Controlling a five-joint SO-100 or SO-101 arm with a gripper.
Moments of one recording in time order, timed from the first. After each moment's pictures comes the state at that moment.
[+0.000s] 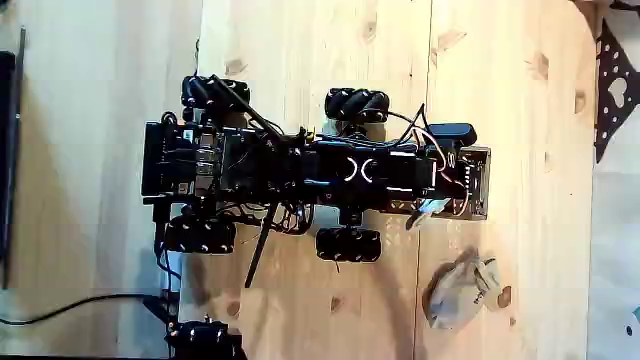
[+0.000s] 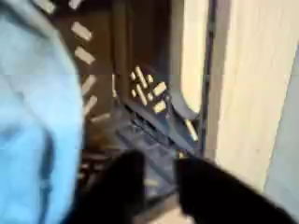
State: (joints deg) arm 4.5 185.5 170.0 72.3 -4.3
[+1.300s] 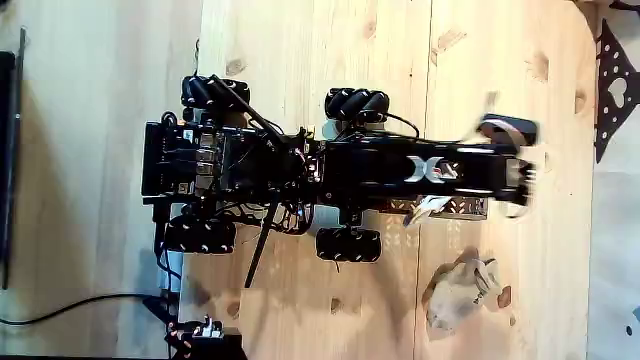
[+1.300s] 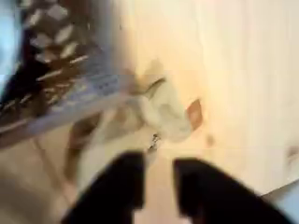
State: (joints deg) arm 4.1 116.5 101.5 81.7 11.3
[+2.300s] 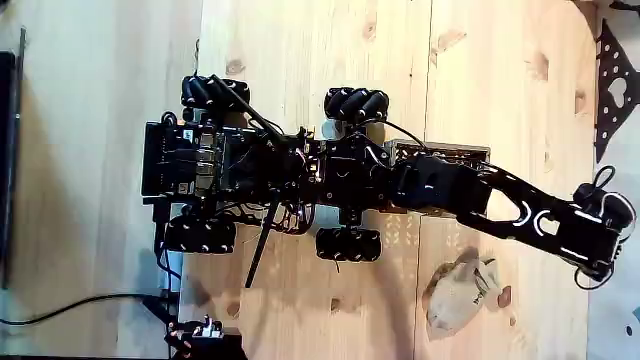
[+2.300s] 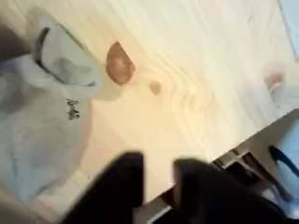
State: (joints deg) arm 22.0 73.4 59.9 78.5 7.3
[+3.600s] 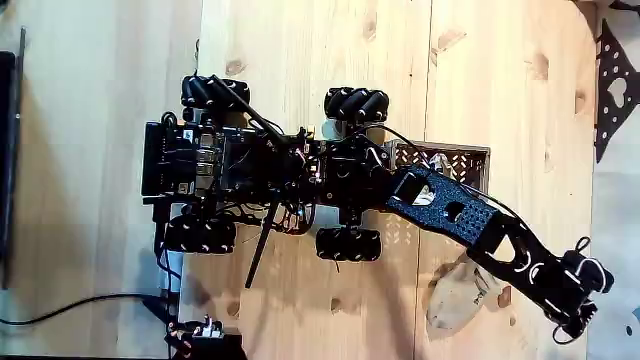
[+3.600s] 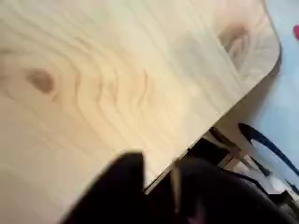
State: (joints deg) arm 35.0 45.0 59.9 38.8 0.4
